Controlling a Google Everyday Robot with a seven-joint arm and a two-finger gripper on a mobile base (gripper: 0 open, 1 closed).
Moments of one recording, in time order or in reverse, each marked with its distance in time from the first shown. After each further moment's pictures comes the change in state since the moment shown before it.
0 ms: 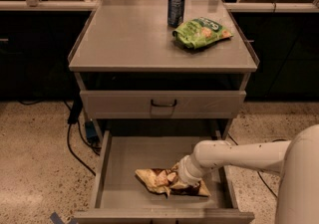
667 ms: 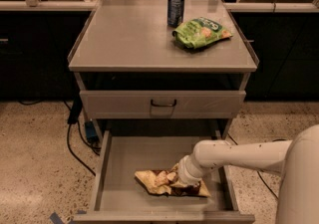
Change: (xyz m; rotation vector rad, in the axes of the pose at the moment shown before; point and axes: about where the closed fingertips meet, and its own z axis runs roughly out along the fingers) arm -0.002 0.000 -0.003 0.001 -0.002 -0.005
